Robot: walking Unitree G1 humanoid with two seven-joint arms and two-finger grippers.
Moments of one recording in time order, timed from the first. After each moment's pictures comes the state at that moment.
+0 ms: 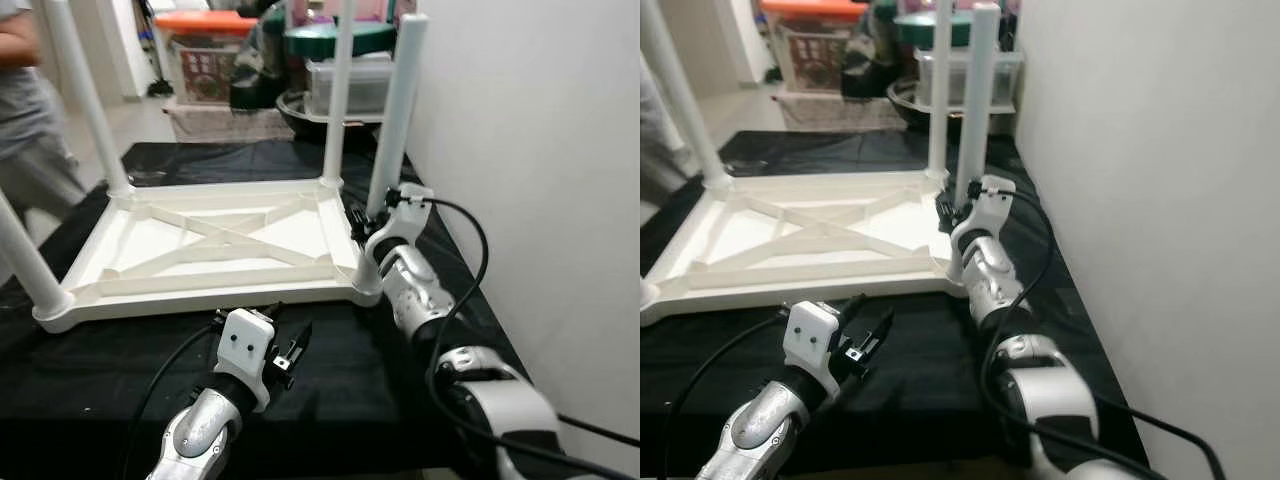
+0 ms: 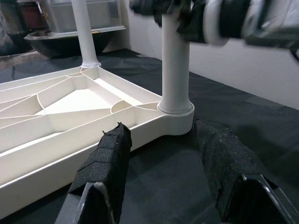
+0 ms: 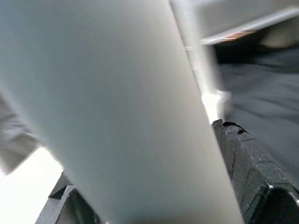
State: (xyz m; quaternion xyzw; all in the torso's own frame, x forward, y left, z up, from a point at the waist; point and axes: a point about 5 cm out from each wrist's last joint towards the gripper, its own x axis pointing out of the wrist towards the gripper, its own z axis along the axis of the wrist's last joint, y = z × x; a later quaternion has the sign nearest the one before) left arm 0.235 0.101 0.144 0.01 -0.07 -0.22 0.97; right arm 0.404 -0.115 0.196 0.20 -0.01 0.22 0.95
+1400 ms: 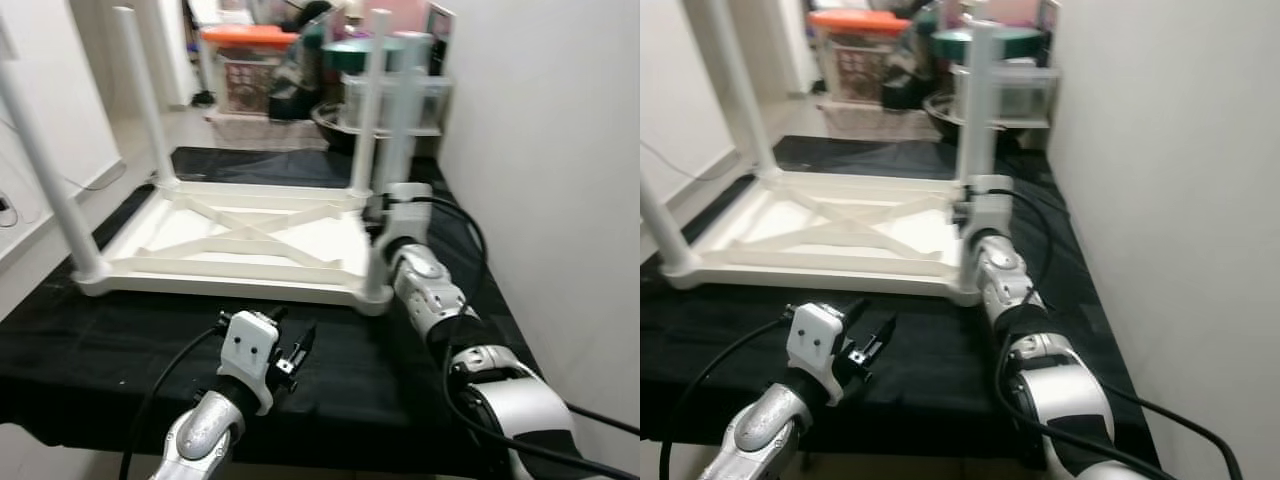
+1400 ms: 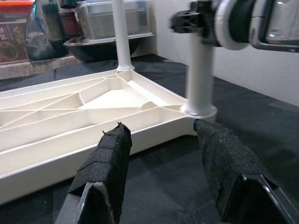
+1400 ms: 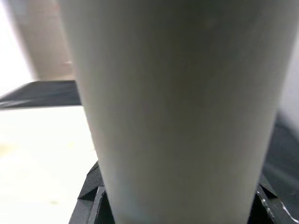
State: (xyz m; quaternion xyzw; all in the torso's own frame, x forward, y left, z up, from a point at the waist) left arm 0.234 0.098 0.143 0.01 -0.07 -0.22 0.97; right arm 0.403 -0.141 0.181 0.05 0.01 -0.06 1.00
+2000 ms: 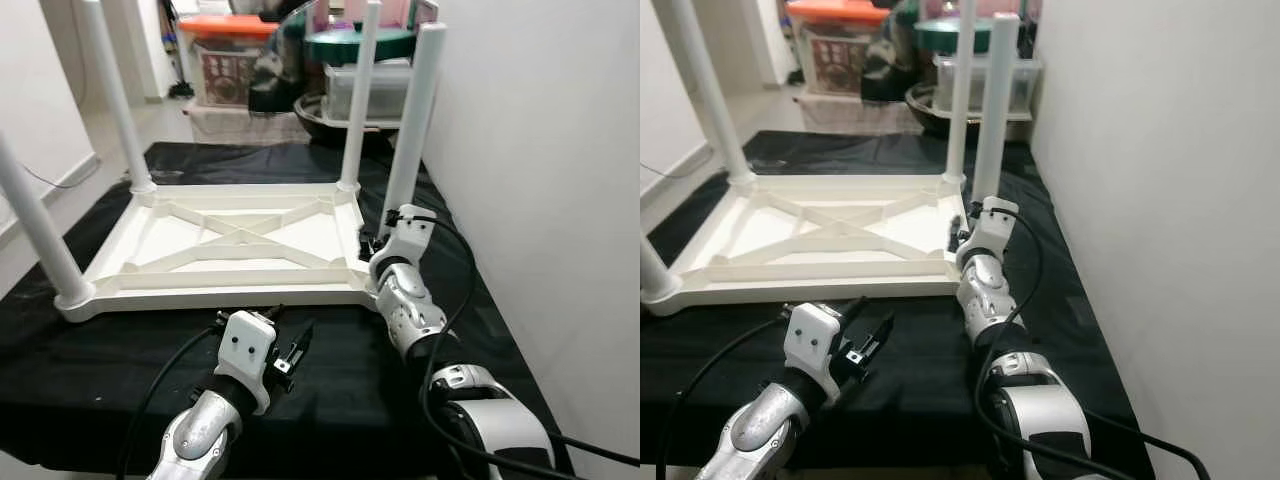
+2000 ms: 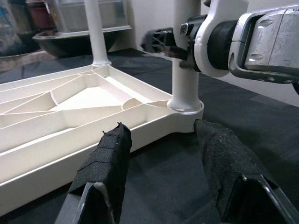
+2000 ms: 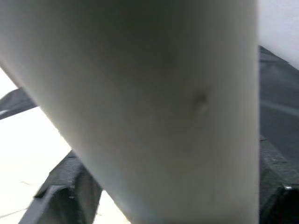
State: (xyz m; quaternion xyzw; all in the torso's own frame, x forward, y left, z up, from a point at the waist) left arm 0.234 0.097 0.143 0.01 -0.07 -0.22 0.97; right arm 0.395 -0.107 0.161 0.15 0.03 -0.01 0.99
